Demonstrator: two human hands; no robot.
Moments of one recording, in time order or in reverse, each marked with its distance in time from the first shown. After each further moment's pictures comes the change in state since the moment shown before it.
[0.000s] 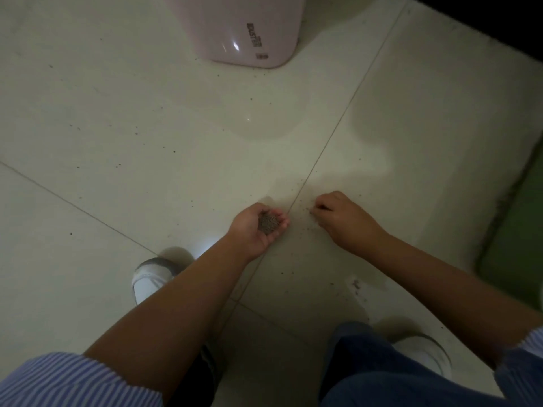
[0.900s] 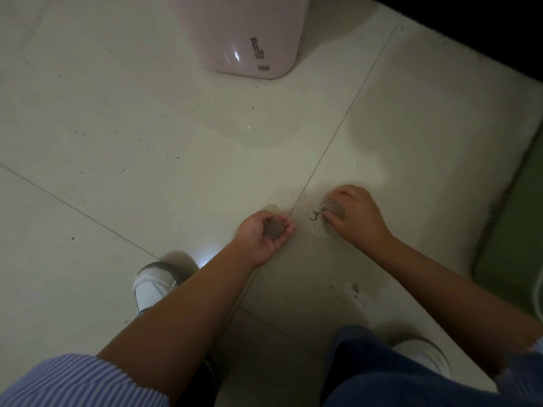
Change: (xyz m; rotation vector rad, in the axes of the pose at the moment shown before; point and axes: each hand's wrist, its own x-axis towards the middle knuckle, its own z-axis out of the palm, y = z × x) left_hand -0.004 -0.005 0.002 -0.046 -0.053 -0.016; right_hand 0.001 -0.004 -0.021 0.135 0.051 0.429
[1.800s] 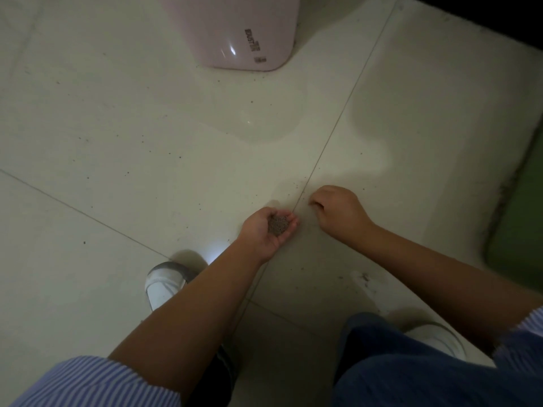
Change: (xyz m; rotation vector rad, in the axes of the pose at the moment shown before) left_hand 0.001 0.000 -0.003 0.009 0.025 0.011; right_hand 0.008 -0.044 0.000 0.113 -0.161 -0.021
